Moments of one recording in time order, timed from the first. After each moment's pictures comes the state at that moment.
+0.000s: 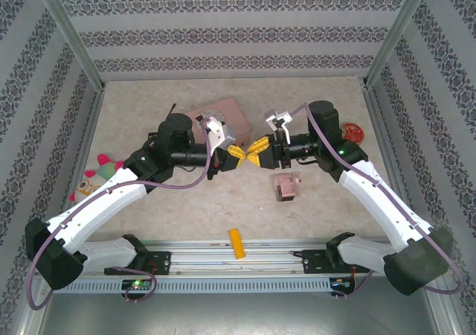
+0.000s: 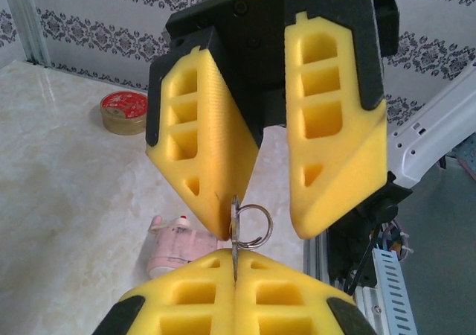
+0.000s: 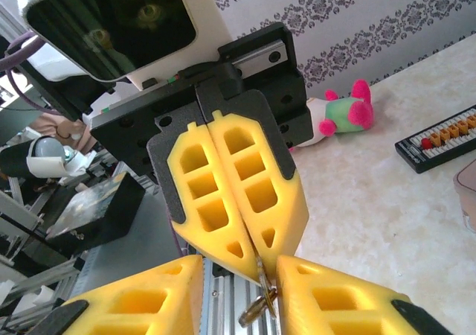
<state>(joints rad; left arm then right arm) -0.66 1.18 1.08 -0.26 0.76 0.07 0.43 1.15 1.05 -0.33 -1.18 0.13</state>
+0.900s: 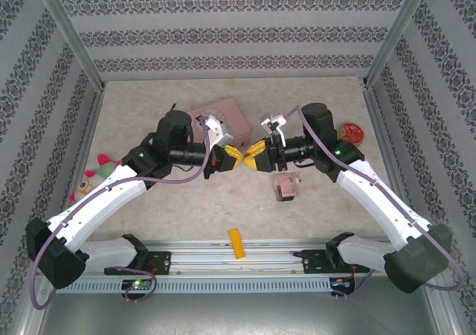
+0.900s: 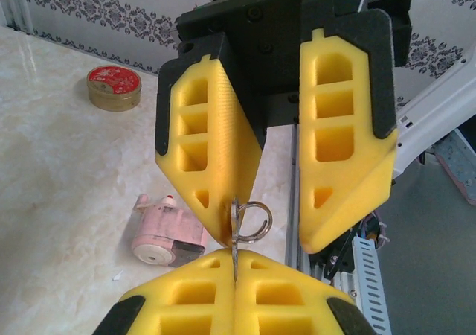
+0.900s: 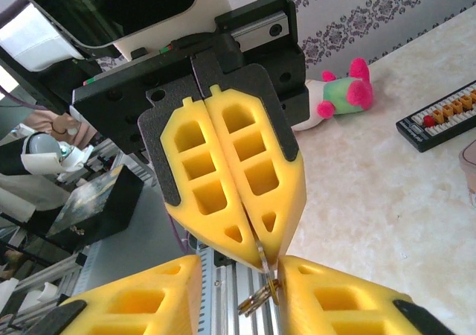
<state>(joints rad) -0.63 1.20 1.12 -0.35 0.82 0.05 0.46 1.17 1.05 -0.37 -1.14 0.12</state>
